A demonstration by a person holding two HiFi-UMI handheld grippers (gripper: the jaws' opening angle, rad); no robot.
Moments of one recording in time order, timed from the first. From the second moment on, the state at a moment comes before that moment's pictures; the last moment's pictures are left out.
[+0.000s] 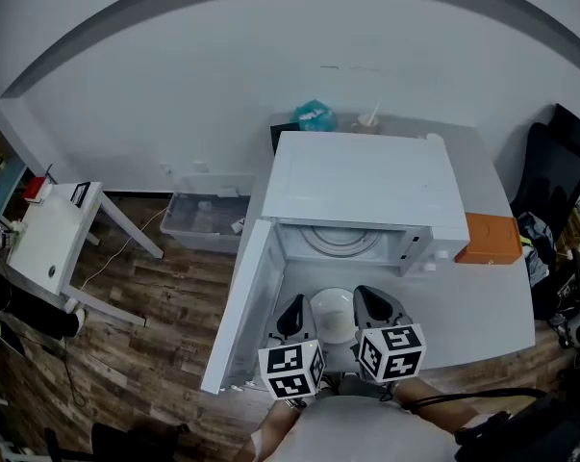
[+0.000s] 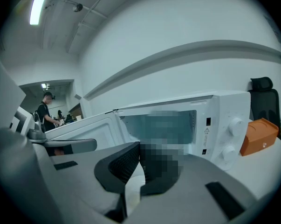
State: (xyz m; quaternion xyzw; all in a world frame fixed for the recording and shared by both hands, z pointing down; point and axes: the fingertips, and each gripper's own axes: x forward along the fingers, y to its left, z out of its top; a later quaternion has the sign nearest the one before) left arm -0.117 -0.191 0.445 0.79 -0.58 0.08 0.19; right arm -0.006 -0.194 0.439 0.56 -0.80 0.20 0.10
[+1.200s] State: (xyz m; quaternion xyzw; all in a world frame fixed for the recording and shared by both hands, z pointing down) left arm -0.085 -0.178 0.514 0.76 -0.58 0.13 0.28; right arm 0.016 -0.199 0.508 0.52 -0.81 0.26 0.14
